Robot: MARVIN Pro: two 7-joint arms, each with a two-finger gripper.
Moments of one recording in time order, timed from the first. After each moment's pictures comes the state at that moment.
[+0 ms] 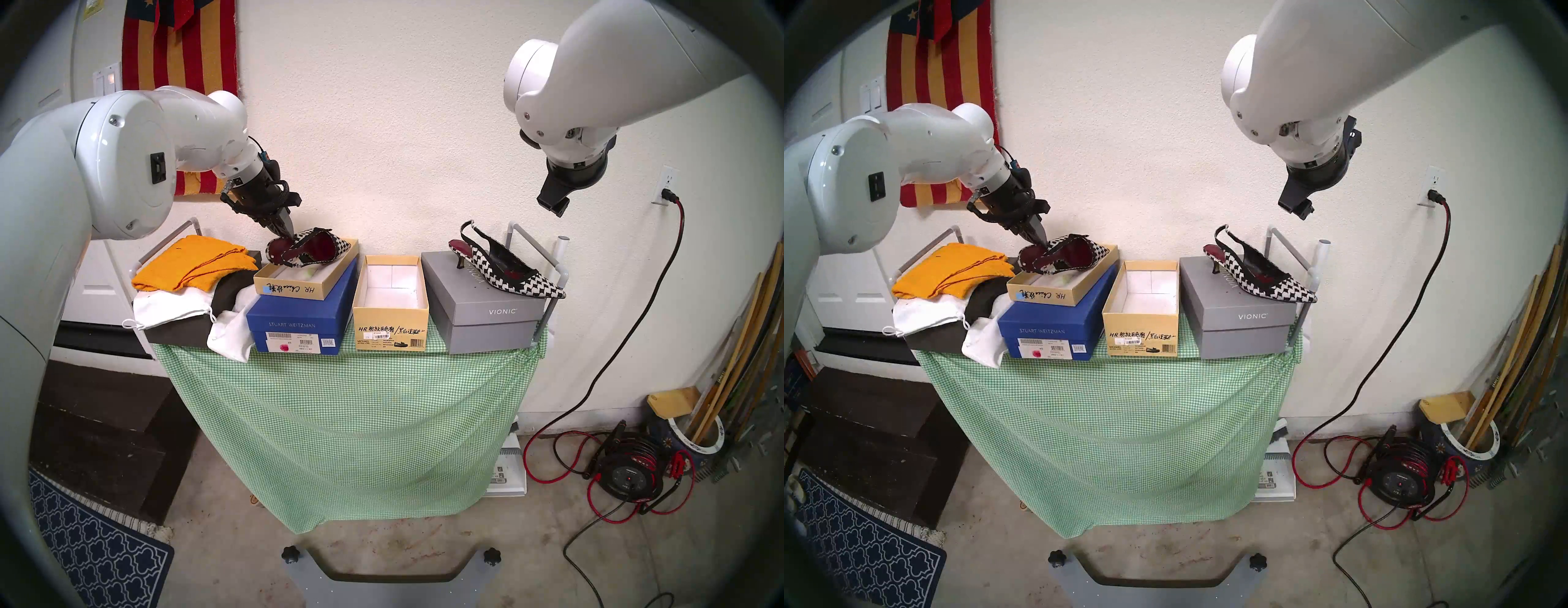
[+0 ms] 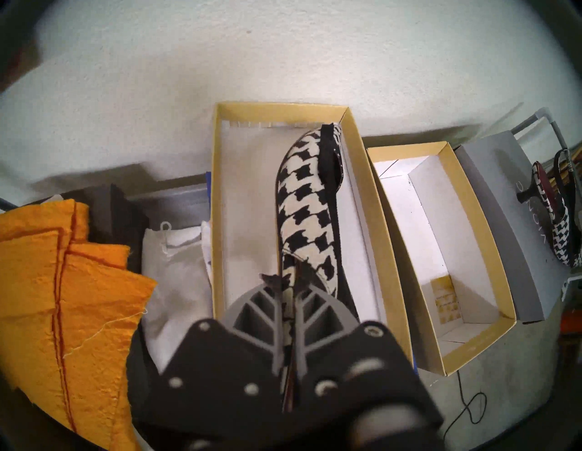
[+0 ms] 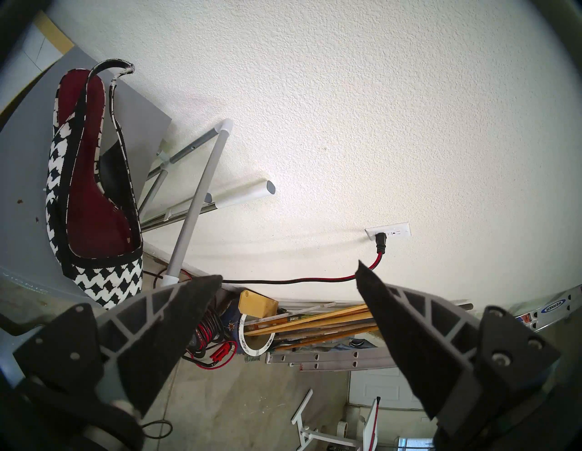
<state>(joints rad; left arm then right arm) -0.42 -1.41 1.75 -0.45 -2.65 0.96 -0.87 1.27 -1.62 -1.41 -1.70 2.44 0.65 -0.42</state>
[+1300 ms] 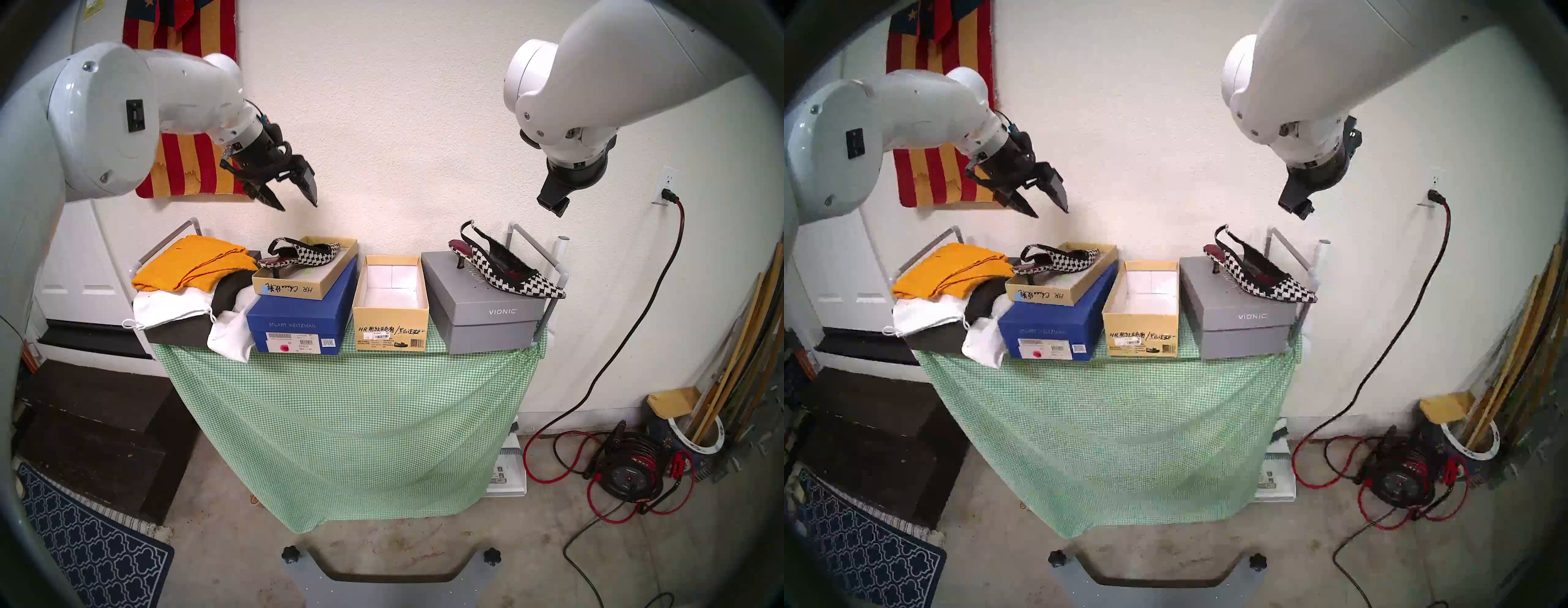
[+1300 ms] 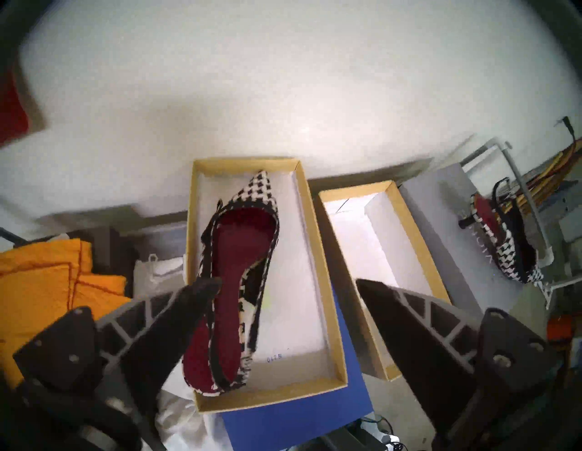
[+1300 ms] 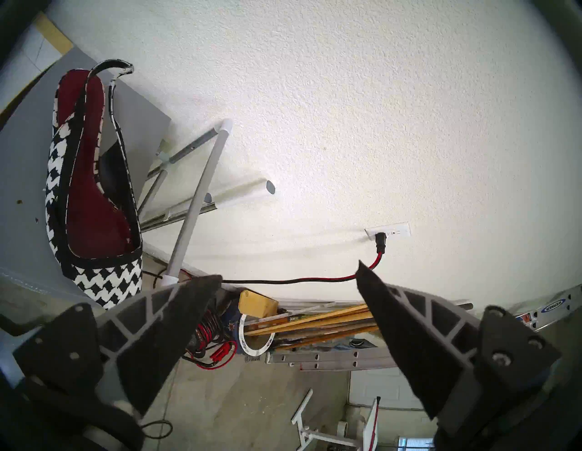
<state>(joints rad) -0.57 -1.42 1.69 -0.46 -2.68 0.96 -0.87 1.27 -1.62 -1.41 -1.70 2.44 0.65 -0.42</state>
